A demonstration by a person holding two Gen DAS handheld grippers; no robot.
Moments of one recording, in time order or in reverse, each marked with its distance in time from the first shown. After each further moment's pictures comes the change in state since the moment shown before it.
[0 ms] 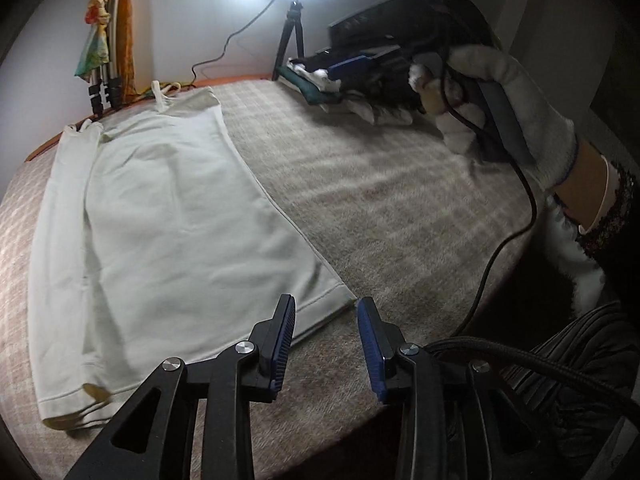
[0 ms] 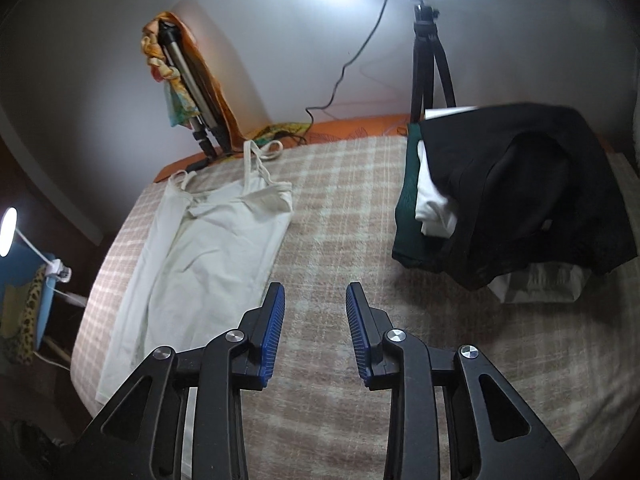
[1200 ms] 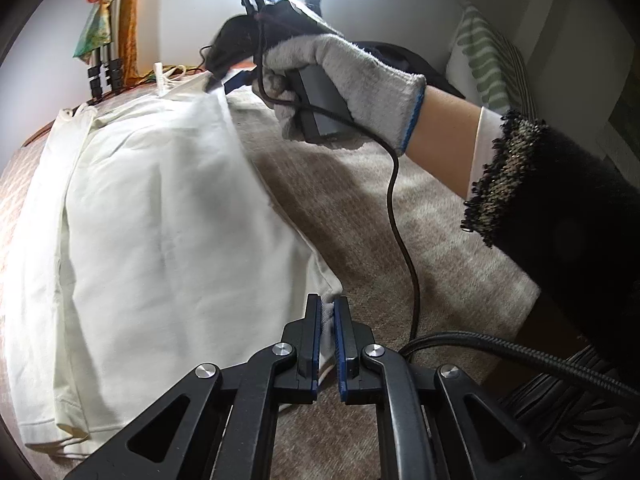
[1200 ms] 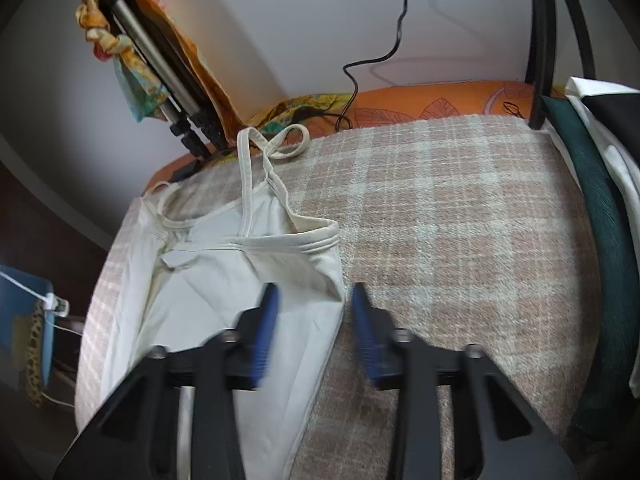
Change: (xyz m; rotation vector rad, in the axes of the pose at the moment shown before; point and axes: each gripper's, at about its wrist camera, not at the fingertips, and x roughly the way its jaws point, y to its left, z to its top) left arm 0.031 0.016 0.010 -0.074 0.007 0.012; right arm 0.168 0.031 0.058 0.033 0.070 0.109
